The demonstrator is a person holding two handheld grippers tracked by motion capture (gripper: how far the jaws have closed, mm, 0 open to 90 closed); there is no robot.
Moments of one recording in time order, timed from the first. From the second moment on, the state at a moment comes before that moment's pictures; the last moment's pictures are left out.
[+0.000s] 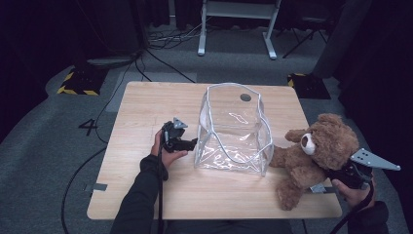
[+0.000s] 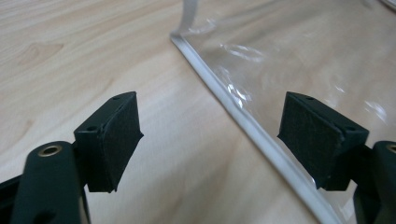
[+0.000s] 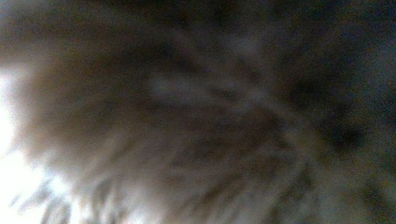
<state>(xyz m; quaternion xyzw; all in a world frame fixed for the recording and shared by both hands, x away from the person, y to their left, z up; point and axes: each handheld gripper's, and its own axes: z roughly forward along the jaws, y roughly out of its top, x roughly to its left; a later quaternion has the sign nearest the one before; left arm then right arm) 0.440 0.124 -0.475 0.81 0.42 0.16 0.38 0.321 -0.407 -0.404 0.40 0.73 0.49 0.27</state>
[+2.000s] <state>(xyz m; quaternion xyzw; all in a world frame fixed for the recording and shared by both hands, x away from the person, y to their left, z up) 0.349 0.154 -0.513 0.84 0.40 0.15 0.34 0.348 -0.381 -0.261 0.33 0.67 0.53 0.39</state>
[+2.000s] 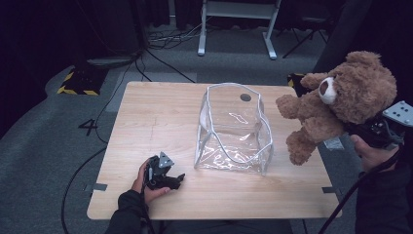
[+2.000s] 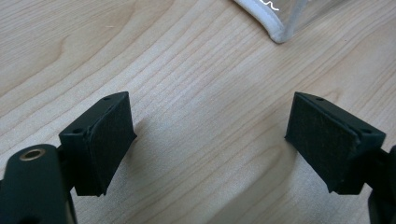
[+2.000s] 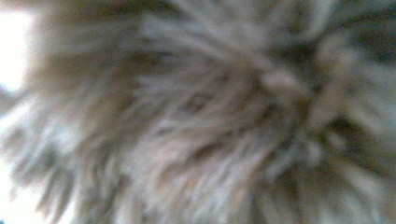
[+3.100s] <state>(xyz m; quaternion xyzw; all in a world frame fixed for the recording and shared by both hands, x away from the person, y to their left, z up) 0.349 0.154 -0.513 0.84 0.40 0.15 0.34 0.350 -0.322 -0.215 0.28 0.67 0.56 0.39</state>
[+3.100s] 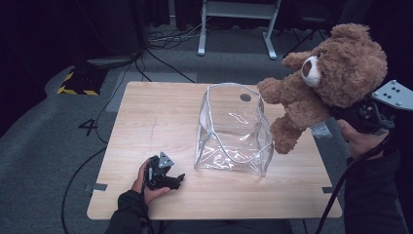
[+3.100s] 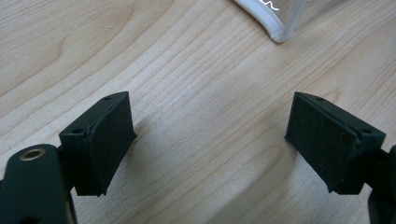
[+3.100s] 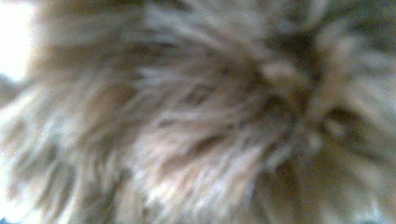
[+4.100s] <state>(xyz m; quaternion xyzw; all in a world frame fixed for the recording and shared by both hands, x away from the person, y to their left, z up) 0.349 0.155 -0.513 0.84 0.40 0.15 0.34 0.375 -0.245 -0.211 0.25 0.70 0.57 0.35</state>
